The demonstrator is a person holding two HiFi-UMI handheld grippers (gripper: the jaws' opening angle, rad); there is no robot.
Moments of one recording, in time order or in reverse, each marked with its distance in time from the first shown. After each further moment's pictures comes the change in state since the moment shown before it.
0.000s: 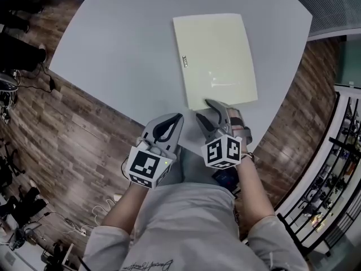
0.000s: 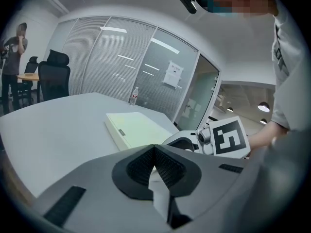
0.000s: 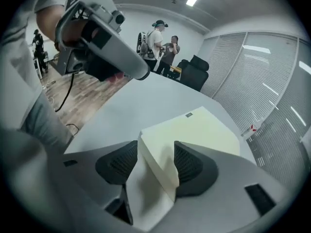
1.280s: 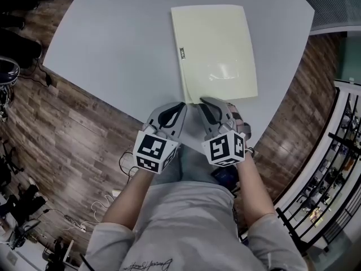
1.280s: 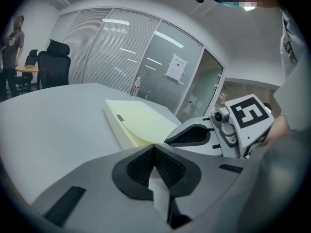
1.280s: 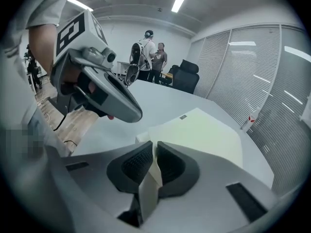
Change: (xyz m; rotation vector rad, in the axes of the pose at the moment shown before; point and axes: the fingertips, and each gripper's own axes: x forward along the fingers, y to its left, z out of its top) left arm 0.041 0.007 -0.038 -0.035 0.071 0.002; right arm -0.007 -0.010 0.009 0.143 -0.107 -0.012
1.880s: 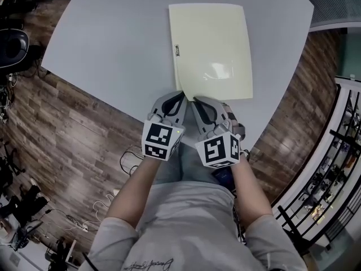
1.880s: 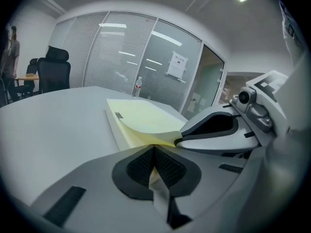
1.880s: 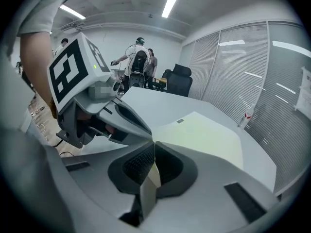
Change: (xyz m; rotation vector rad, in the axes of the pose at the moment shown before) left arm 0.035 0.011 -0.005 0.057 -0.015 0.059; right arm -0.004 0.001 0.016 0.086 -0.060 -0.038
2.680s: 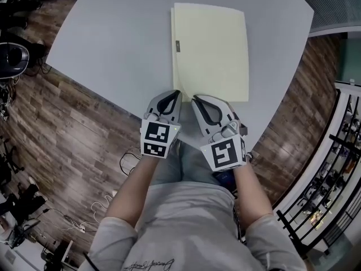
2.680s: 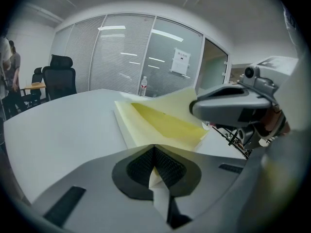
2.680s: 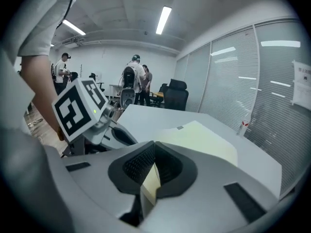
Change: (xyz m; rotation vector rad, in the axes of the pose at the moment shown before) left arm -0.014 0.022 -0.006 0.045 0.032 0.090; right arm -0.021 -0.011 0.045 0.064 -0.178 -0.011
